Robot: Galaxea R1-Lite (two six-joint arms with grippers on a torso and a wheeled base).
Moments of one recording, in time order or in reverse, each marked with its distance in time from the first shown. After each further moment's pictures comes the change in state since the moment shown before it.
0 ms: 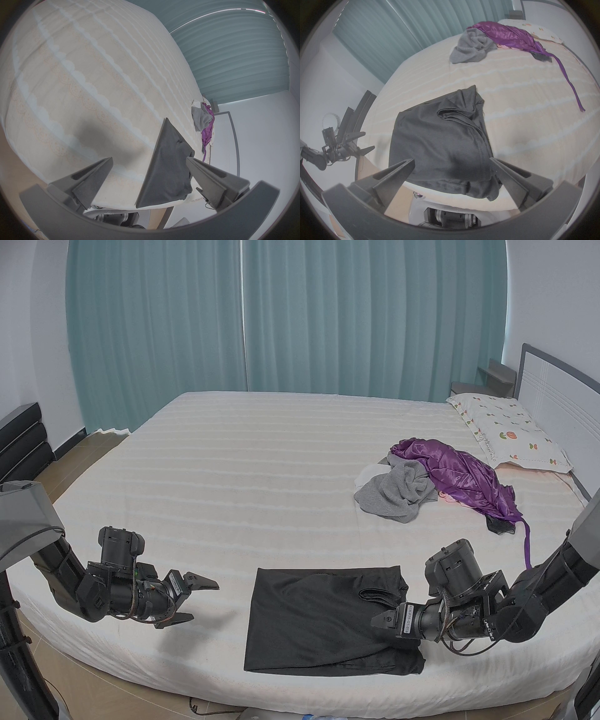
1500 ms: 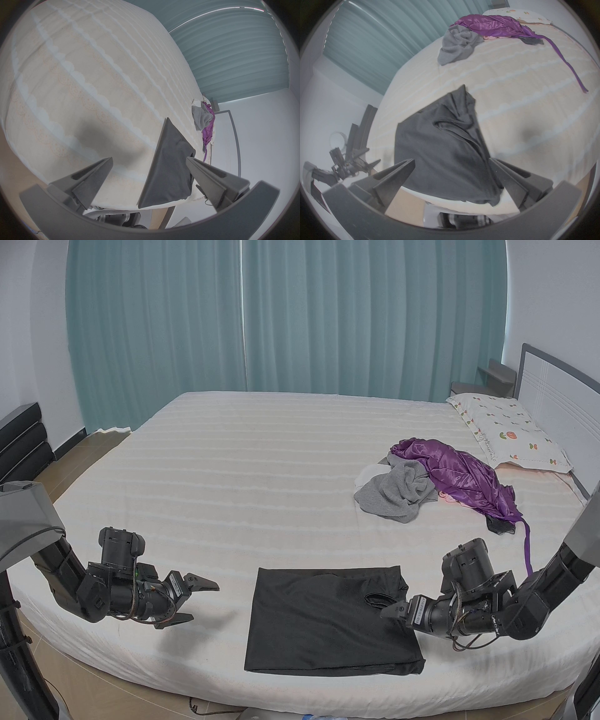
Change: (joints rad) left arm 0.000 0.003 0.001 0.000 0.002 0.016; right arm -0.089 0.025 0.073 -0.134 0.096 0.080
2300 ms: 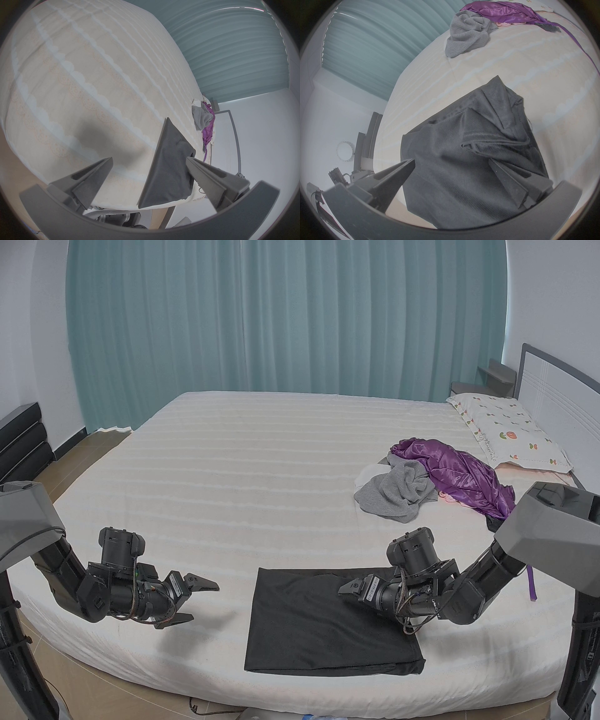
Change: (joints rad) left arm 0.000 0.001 0.000 0.000 0.000 0.001; right arm 0.040 0.272 -0.332 -0.013 0.027 0.121
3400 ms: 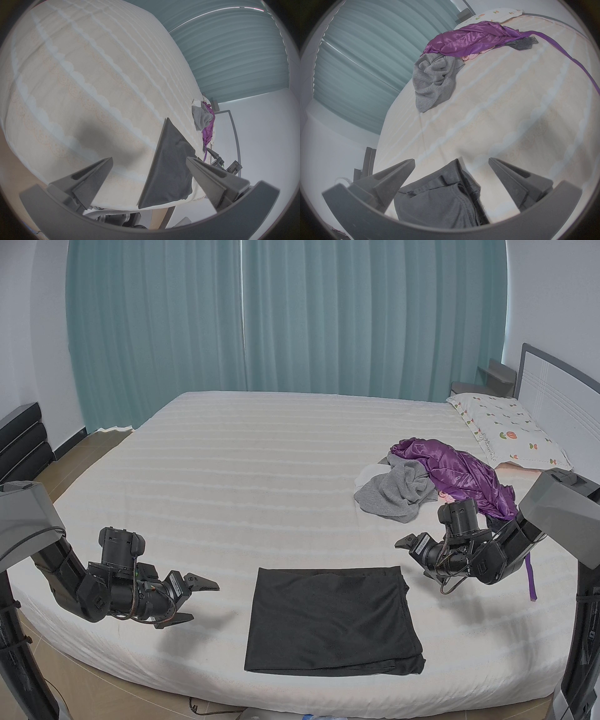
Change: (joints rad) left arm 0.000 0.001 -0.002 0.000 0.000 0.000; right arm -0.286 0.050 -0.106 -0.035 -0.045 -0.003
